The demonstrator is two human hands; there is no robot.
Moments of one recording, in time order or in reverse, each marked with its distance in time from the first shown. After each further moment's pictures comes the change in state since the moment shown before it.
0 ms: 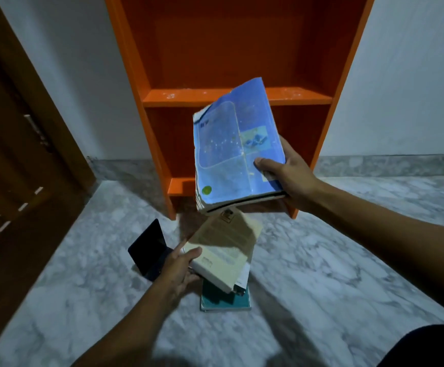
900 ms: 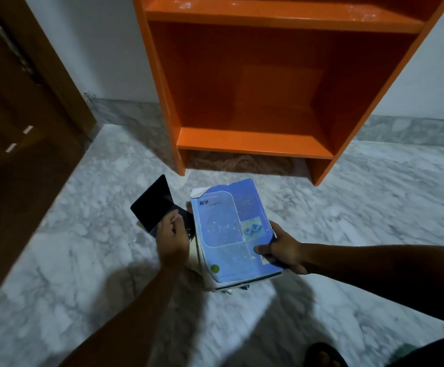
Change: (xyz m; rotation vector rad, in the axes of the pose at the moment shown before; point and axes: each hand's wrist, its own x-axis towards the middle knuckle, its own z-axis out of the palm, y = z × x) left_hand 0.021 -0.042 -0.032 0.496 0.527 0.432; right_hand -0.077 0.215 0.036 -0.165 -0.256 0.803
